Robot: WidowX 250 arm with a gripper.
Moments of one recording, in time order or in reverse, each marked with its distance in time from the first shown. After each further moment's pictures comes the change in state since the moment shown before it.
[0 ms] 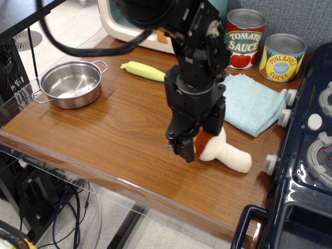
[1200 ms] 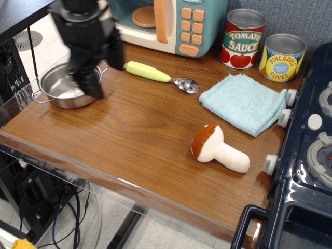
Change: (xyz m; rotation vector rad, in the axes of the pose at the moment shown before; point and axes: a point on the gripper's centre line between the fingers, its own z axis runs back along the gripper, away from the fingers) arm 0.129 0.031 0.068 -0.067 -0.130 0.257
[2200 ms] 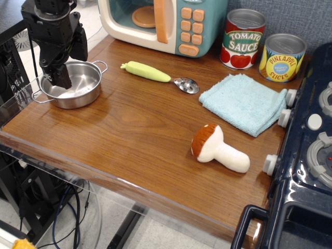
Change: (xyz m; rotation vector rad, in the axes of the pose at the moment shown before) arm 0.081 -0.004 -0.027 0.020 -0.171 0.198
